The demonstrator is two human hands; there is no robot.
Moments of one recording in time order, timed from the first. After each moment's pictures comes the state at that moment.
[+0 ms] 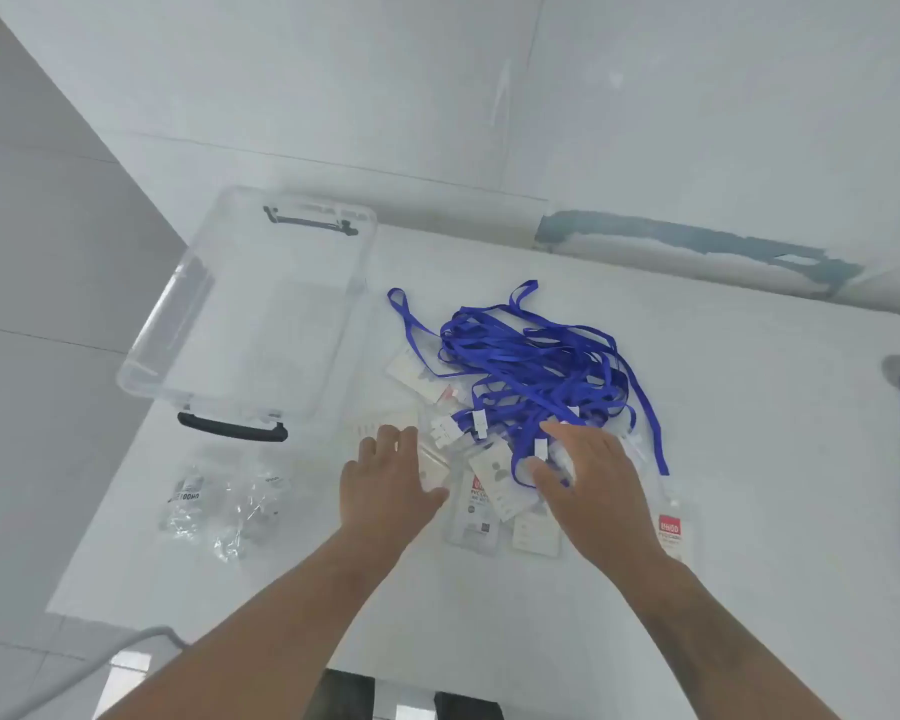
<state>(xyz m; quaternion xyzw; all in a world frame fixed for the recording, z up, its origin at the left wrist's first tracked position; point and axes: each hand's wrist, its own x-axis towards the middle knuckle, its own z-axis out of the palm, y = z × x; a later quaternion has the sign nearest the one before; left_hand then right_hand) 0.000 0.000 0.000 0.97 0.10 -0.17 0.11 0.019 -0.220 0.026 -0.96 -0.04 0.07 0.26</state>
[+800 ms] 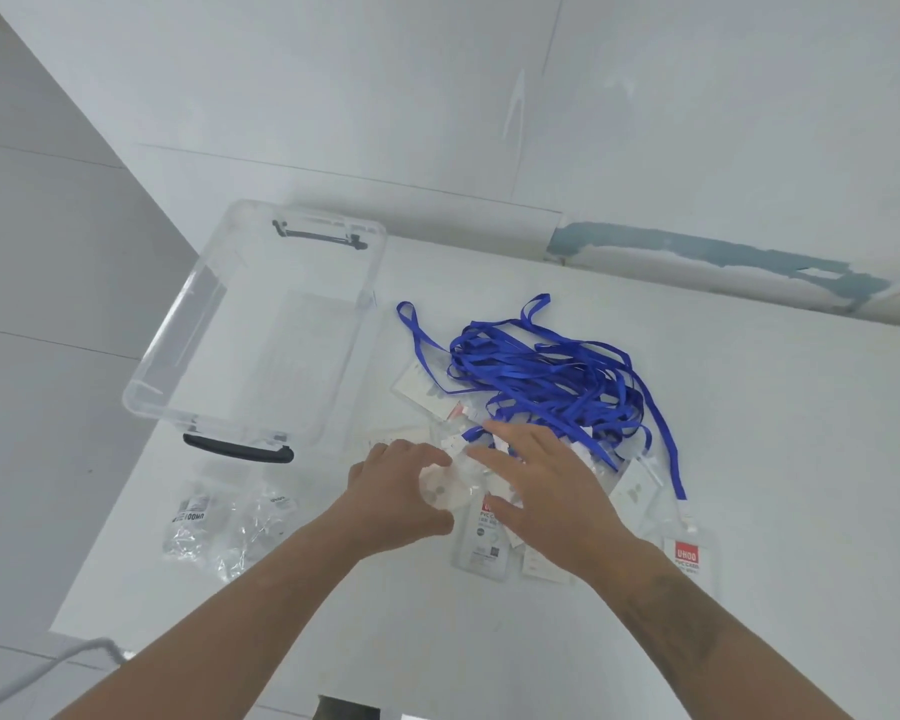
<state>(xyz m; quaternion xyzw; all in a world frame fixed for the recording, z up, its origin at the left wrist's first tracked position) 0.020 0.024 0.037 0.91 0.07 -0.29 0.30 0.047 -0.181 0.025 -0.94 -0.29 0.11 0.15</state>
